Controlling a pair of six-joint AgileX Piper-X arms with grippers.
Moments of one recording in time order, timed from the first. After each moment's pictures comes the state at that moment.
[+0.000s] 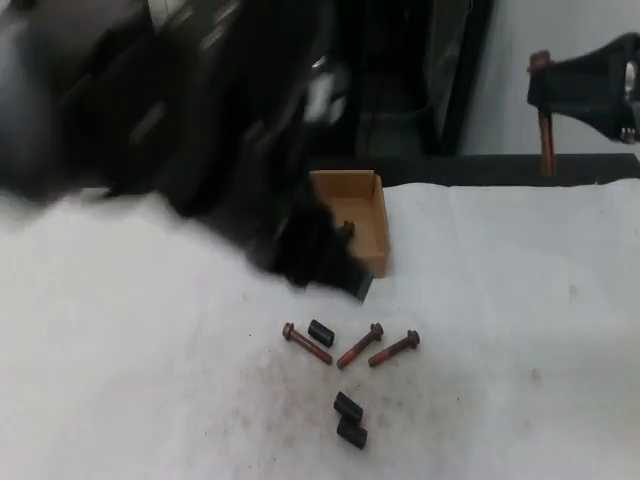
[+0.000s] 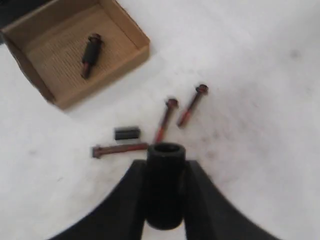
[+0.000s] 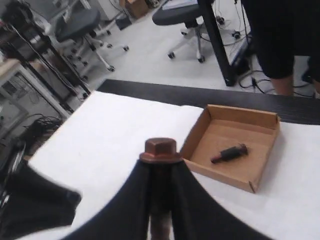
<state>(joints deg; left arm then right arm) -42.4 66.9 -55.9 36.4 6.0 -6.9 7.4 56.4 -53.8 26.4 -33.4 9.6</state>
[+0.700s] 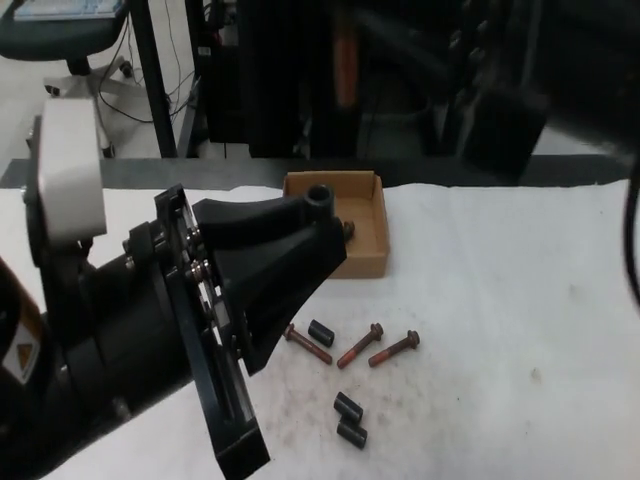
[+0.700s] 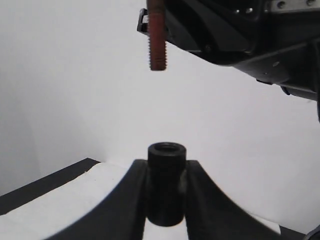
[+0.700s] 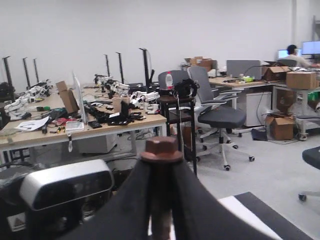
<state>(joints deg) -42.3 44.1 -22.0 -27.9 23.1 -11.5 45.0 58.0 -51.5 -11.3 -25.1 7.6</state>
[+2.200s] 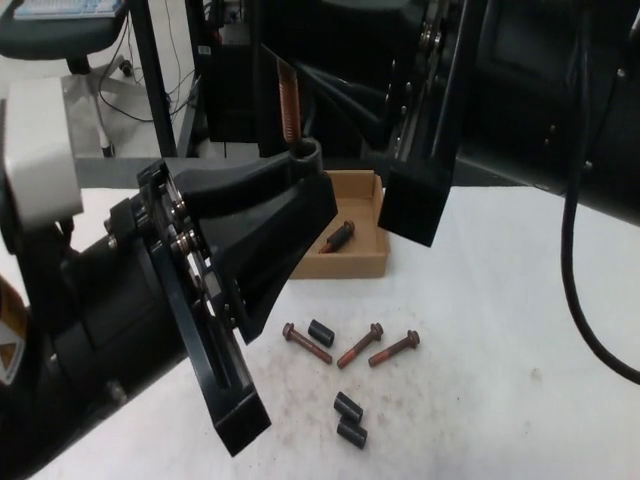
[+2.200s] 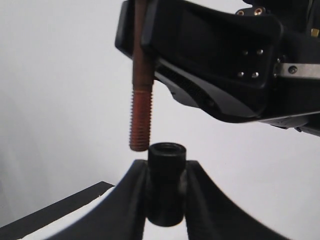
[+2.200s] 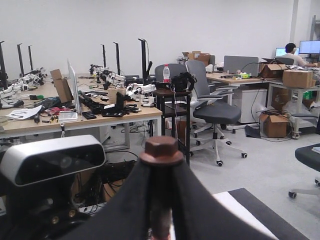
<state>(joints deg) -42.3 44.1 -22.0 -32.1 18.6 -11.5 48.5 60.4 -51.4 -12.3 -20.8 3.9</state>
